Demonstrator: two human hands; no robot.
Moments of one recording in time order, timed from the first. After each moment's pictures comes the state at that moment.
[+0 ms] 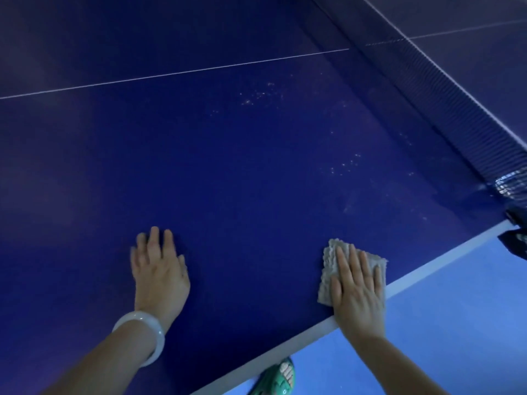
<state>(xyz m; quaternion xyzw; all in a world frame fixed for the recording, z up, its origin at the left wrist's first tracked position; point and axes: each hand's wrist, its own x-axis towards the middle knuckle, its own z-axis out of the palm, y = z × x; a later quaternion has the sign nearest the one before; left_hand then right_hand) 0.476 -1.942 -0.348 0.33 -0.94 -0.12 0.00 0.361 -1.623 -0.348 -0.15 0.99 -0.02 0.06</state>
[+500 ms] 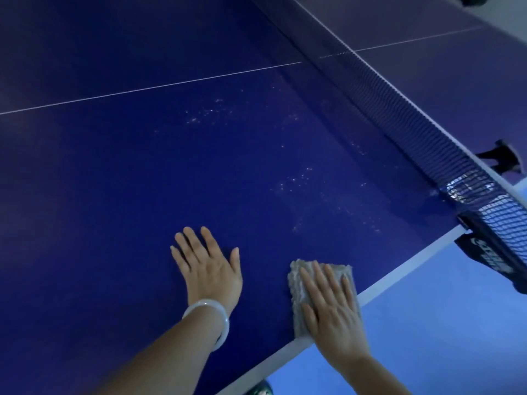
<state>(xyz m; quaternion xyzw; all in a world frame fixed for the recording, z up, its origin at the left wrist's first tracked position) 0.336 -1.801 -0.364 0.33 -0.94 -0.07 -0.03 0.317 -1.560 -0.361 -0.27 0.96 -0.05 0.06</state>
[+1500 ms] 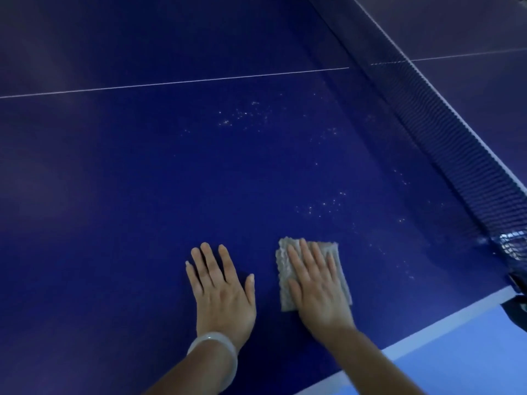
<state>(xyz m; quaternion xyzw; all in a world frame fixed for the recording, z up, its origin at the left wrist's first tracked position) 0.332 -1.800 -0.365 0.33 -0.94 -0.09 -0.02 0.226 -1.643 -0.358 -0.35 0.93 -0.05 0.08</state>
